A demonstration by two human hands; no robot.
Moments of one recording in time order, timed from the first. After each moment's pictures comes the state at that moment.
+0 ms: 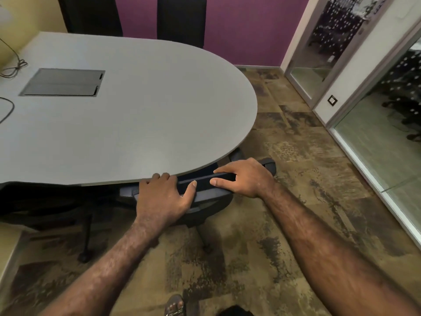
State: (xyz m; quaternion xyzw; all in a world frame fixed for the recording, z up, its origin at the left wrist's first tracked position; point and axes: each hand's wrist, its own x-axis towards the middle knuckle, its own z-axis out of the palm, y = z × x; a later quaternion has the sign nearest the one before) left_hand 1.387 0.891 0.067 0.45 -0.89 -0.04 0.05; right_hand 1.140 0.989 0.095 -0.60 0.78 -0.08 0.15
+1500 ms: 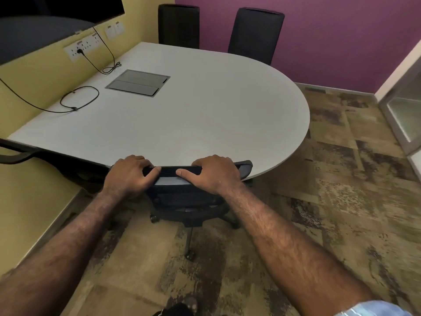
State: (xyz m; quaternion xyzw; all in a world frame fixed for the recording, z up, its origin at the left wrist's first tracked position) left_hand 1.351 0.846 0.086 0.56 -0.82 -0.03 0.09; right_hand 1.084 0.888 0.086 -0.73 0.67 -0.09 0.11
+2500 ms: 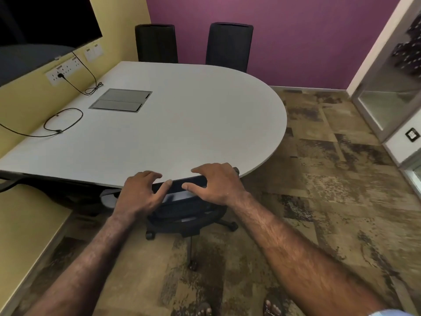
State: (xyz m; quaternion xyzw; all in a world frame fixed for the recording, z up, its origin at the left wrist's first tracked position) left_hand 1.296 0.896 0.092 0.54 -0.83 -0.08 0.15; right_hand 1.042 0.947 0.097 -0.71 0.67 -0.17 0.11
